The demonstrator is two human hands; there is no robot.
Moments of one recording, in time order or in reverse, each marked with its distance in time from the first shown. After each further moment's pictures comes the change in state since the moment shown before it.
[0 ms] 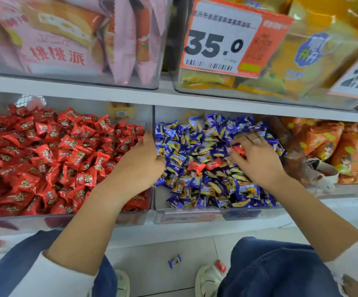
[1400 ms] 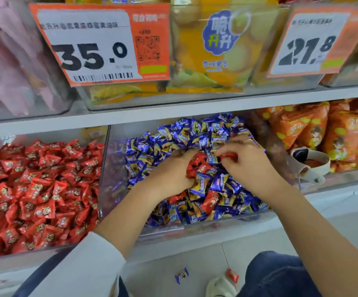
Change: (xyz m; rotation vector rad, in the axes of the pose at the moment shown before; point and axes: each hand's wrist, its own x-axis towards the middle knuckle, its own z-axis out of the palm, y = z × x) left_hand 0.062 0.077 0.093 0.277 -0.250 0.239; right_hand -0.016 0.033 -0.013 0.479 0.024 0.050
